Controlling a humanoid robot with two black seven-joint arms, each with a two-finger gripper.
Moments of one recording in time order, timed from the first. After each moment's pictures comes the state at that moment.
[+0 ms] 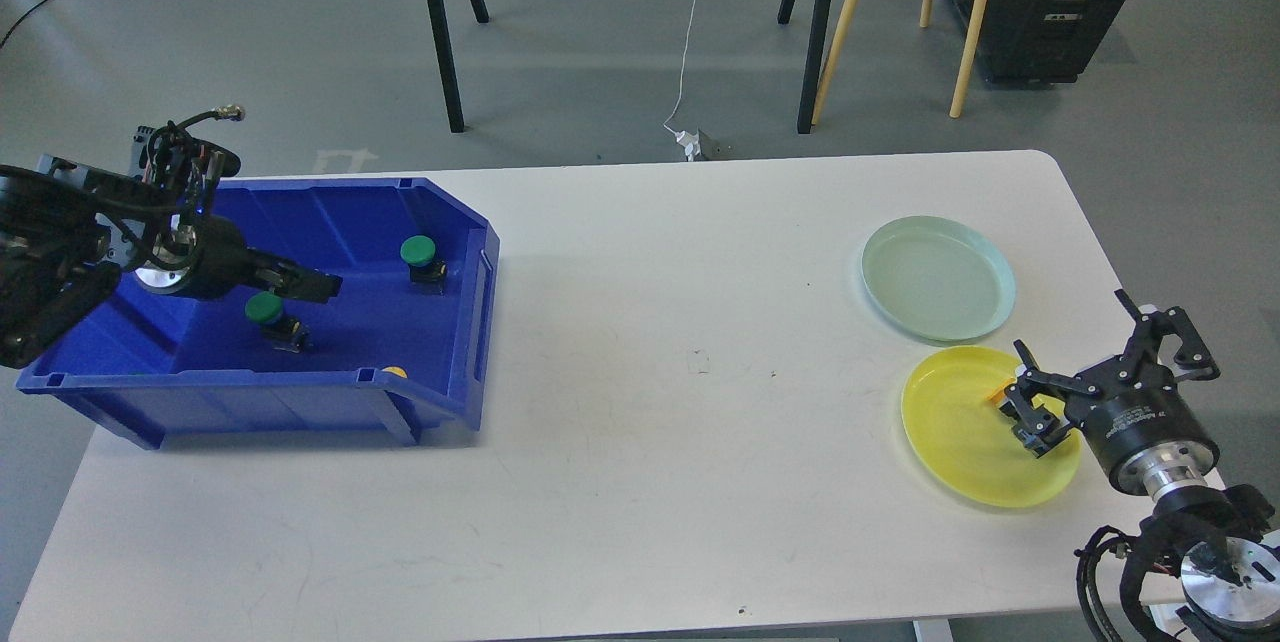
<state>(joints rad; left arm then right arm) -1.04 0.58 -0.06 -0.56 1.76 -0.49 -0.49 -0.13 -0.49 1.23 1.52 0.04 -0.03 0.26</state>
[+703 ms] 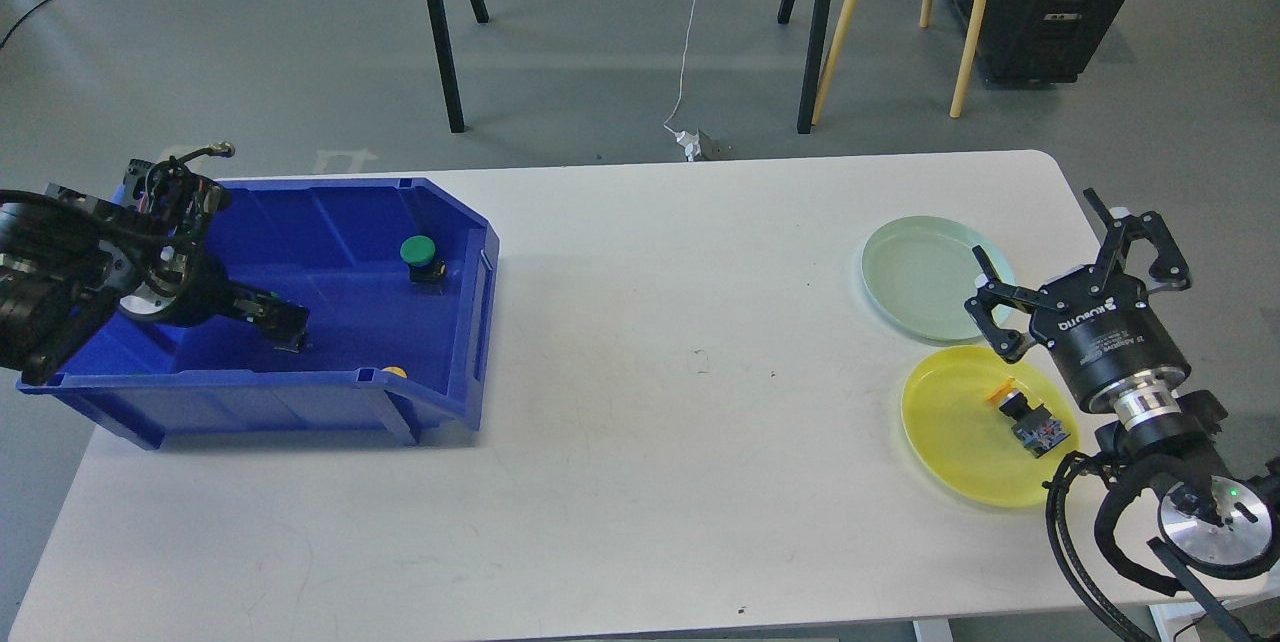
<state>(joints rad) -1.01 0.51 0.06 -0.40 1.75 -0.49 -0.49 0.01 -0.49 1.17 1.55 0.03 0.11 0.26</state>
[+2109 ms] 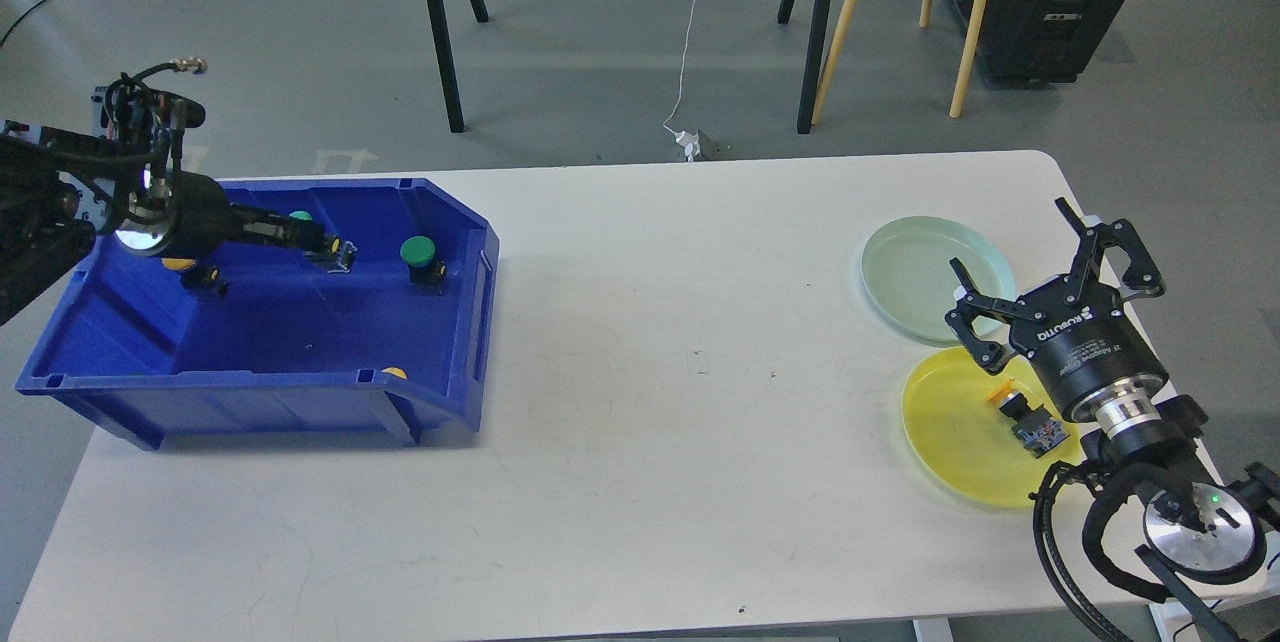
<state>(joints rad) -1.15 0.72 -0.06 -0.75 1.44 -0.49 -0.49 0.01 -0.49 1.14 1.54 -0.01 0.11 0.26</state>
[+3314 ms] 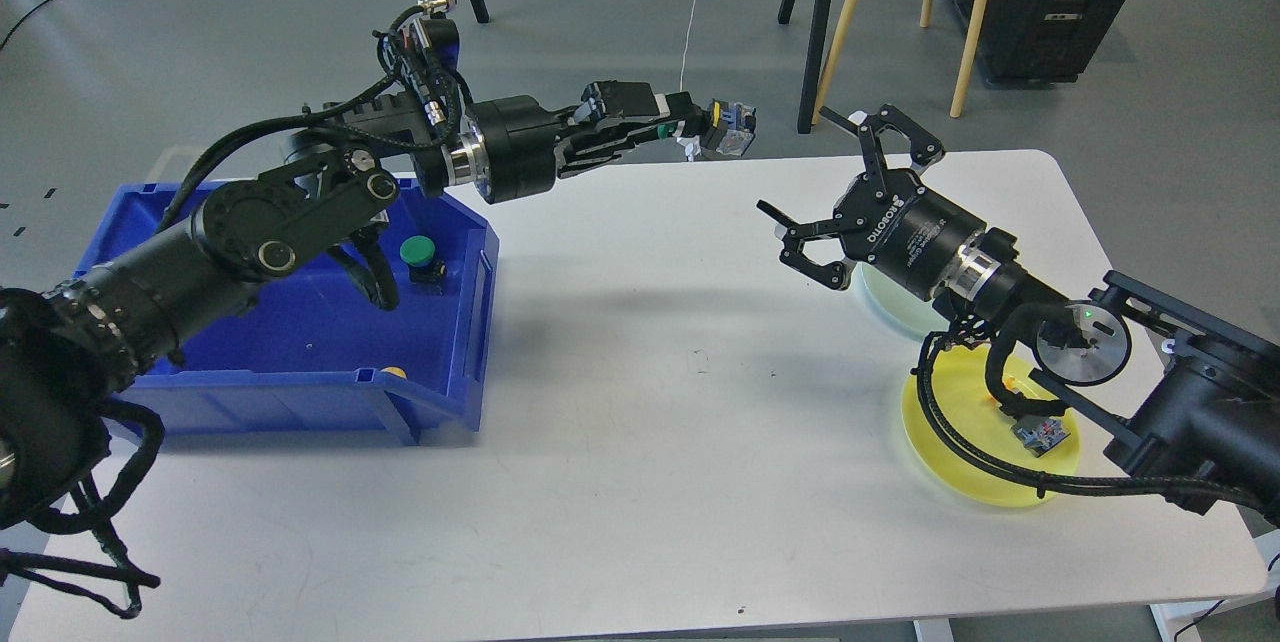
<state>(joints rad) -1.08 0.22 -0.34 -0.72 0.99 -0.49 -0.49 0.72 -0.45 0.49 1.09 0.31 0.49 0.06</state>
